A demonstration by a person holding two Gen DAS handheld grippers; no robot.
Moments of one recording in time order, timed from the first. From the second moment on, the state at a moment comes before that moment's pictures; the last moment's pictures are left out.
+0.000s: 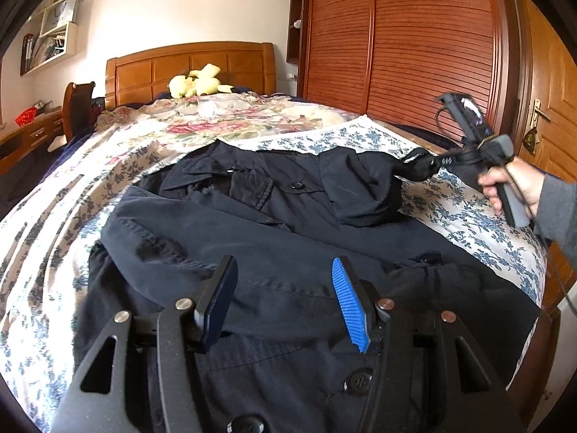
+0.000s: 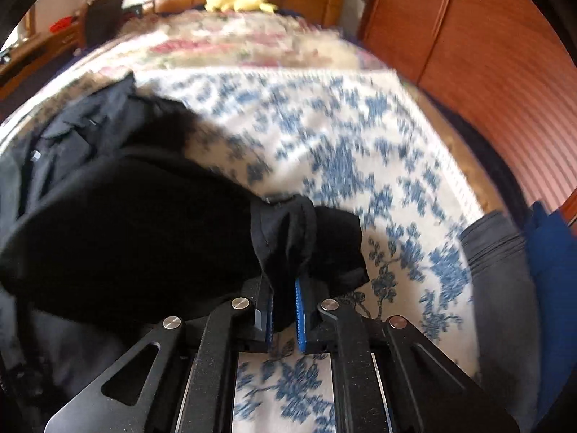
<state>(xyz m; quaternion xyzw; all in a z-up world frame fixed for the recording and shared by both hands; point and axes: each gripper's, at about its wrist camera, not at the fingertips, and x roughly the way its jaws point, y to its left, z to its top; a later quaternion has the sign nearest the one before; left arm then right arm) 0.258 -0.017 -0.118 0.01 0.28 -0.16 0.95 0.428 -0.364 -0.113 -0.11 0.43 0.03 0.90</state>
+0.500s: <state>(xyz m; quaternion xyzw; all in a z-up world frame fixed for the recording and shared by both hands) 0.221 0.042 -0.101 -0.01 0.26 -0.12 0.96 0.381 -0.286 0.031 -0.14 0.28 0.04 0.95</state>
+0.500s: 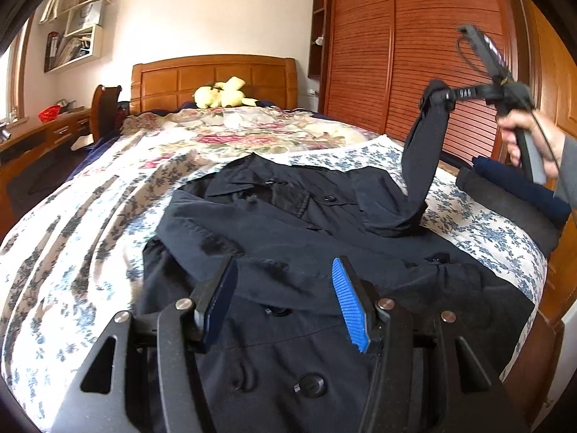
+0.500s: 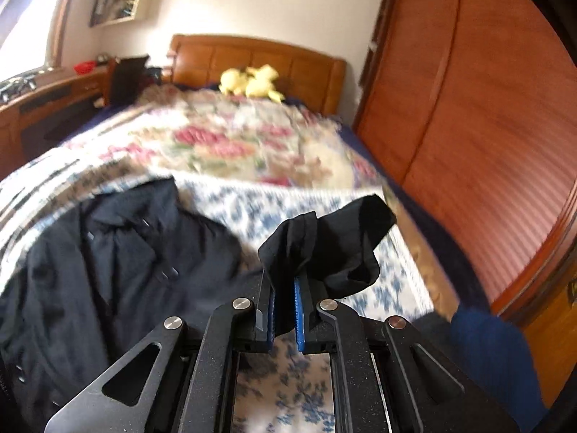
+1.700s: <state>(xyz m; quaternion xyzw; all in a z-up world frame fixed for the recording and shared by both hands) 0.190 0.110 -0.095 -0.03 0.24 -0.06 0.97 0.257 -0.093 -0.007 -0.21 0.27 0.28 0.90</state>
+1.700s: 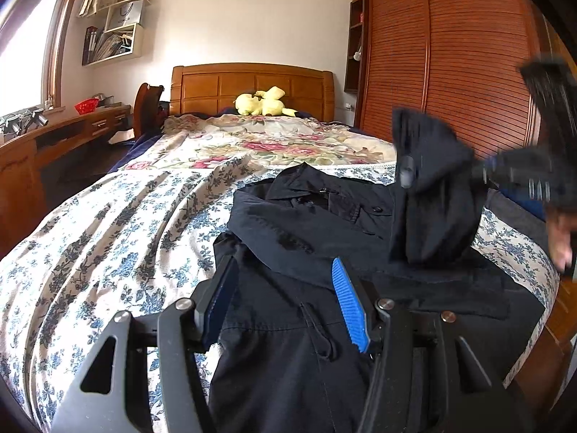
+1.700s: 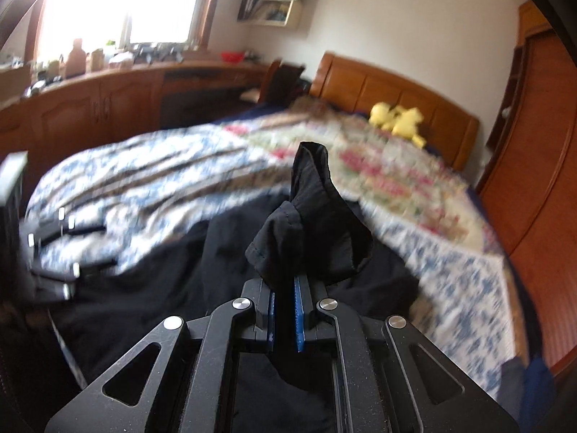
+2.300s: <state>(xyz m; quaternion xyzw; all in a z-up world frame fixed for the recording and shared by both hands) 0.186 0.112 -0.096 -0.04 0.24 -0.05 0.97 0.196 -0.090 -0.091 -0.17 0.42 0.35 0.82</state>
